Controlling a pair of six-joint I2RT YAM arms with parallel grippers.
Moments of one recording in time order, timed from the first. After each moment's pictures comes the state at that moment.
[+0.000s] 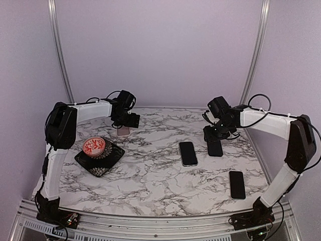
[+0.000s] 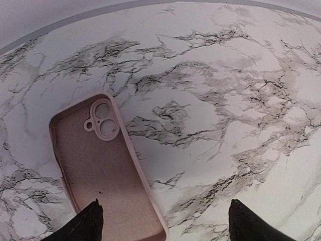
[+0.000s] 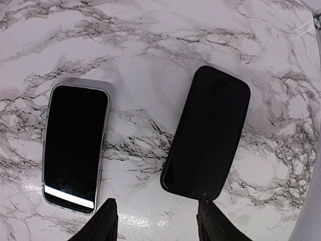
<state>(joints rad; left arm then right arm) -0.50 2.28 1.86 -0.52 -0.15 -0.27 0.47 1.63 1.24 -0.68 0.17 0.19</state>
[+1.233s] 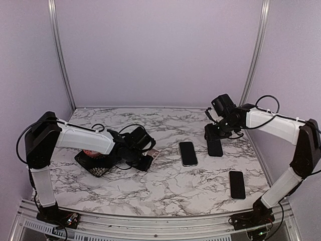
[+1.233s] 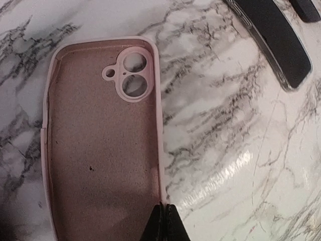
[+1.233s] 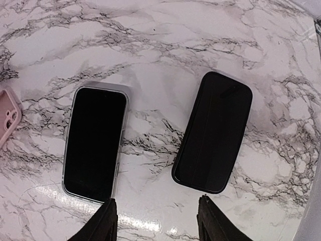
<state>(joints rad) -0.89 1.94 1.26 -0.37 0.00 -0.41 0.48 1.54 1.19 -0.68 0.12 0.21</state>
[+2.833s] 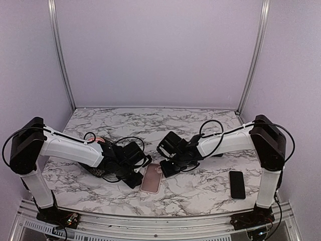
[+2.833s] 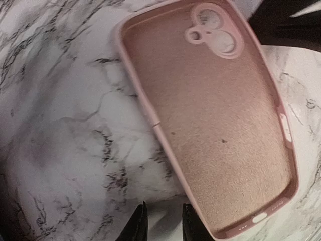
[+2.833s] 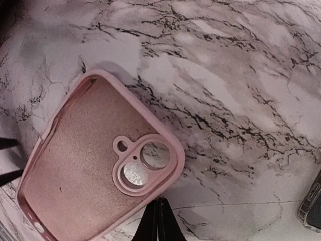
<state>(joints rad) -1.01 1.75 0.98 -0.41 -0.04 -0.27 0.96 1.92 1.19 -0.39 -0.03 0.47</state>
